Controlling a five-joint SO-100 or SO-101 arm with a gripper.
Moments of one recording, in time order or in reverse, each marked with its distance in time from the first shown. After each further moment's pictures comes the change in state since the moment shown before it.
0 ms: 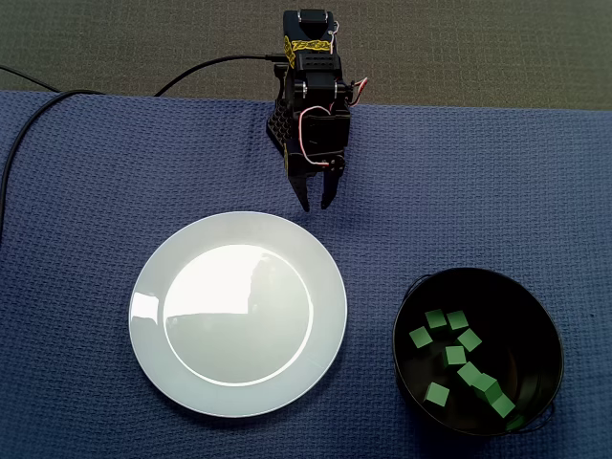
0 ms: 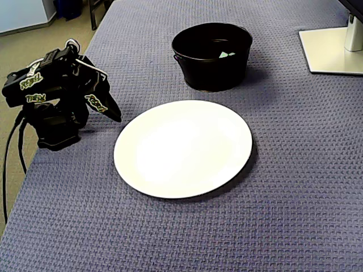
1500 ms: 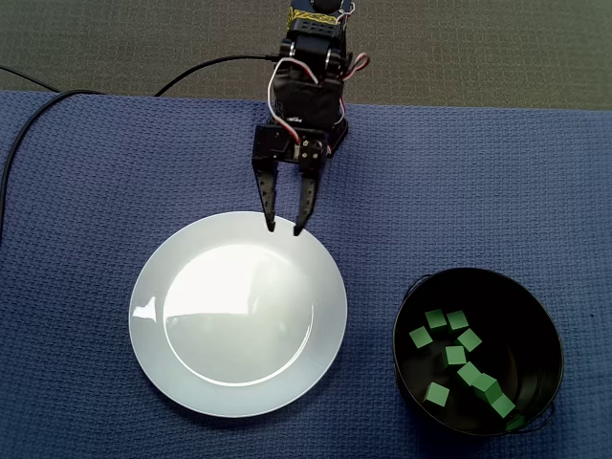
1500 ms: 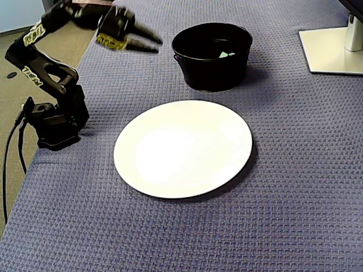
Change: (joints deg) arm 13.4 -42.6 -52.1 -31.0 14.9
